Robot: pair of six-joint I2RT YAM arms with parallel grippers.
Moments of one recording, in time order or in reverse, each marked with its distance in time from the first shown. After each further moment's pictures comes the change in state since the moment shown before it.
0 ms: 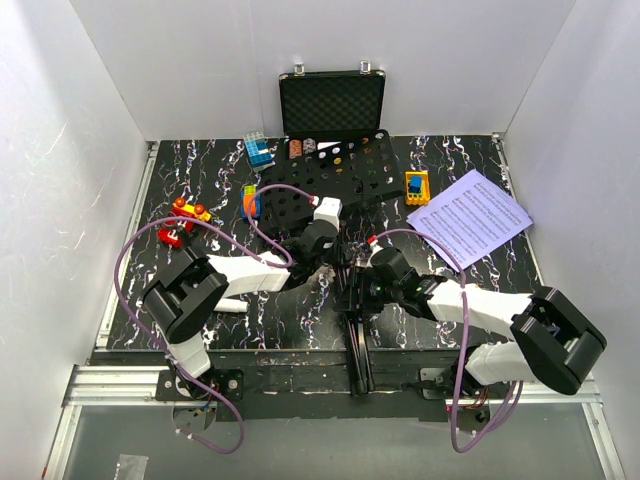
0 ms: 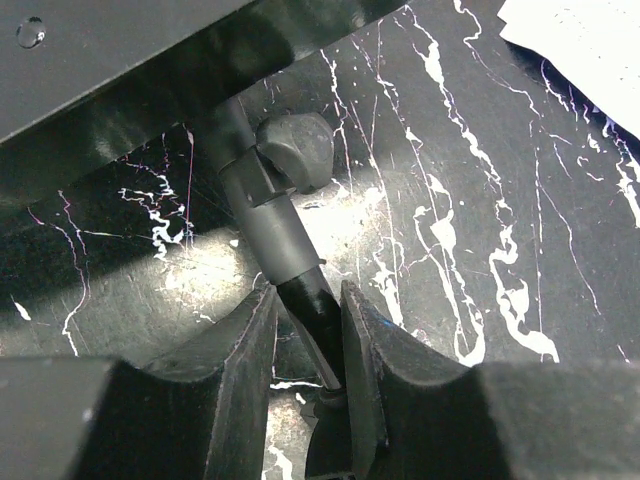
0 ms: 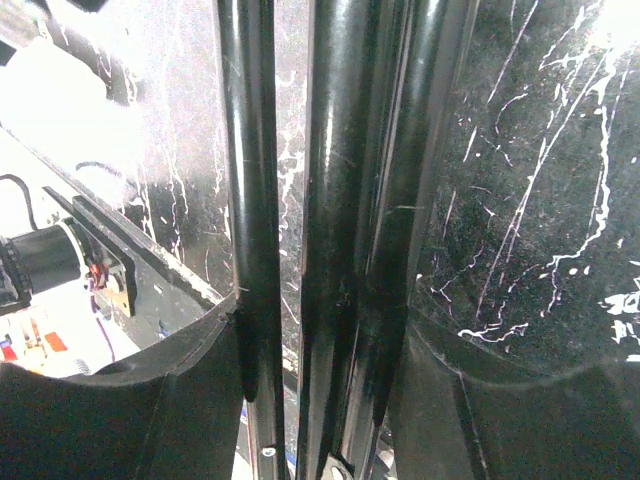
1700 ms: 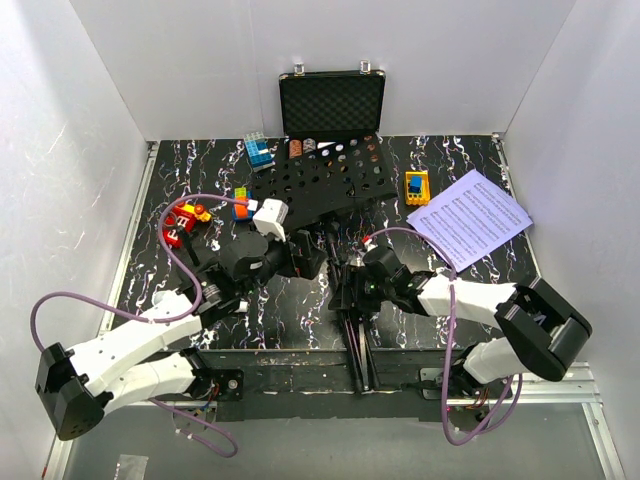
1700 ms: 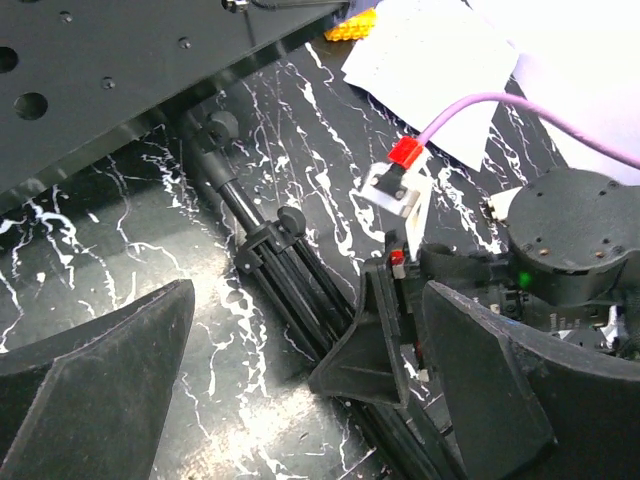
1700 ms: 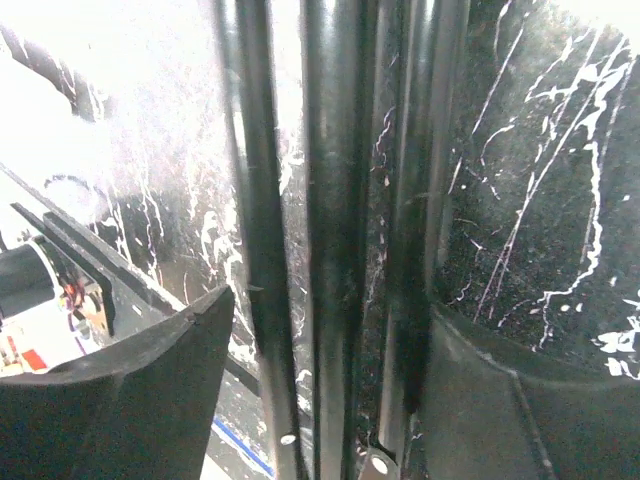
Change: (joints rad) left arm -0.003 -0.760 -0.171 -0.377 0.133 -0.060; right arm 0.005 0.106 0.034 0.024 0.025 0.000
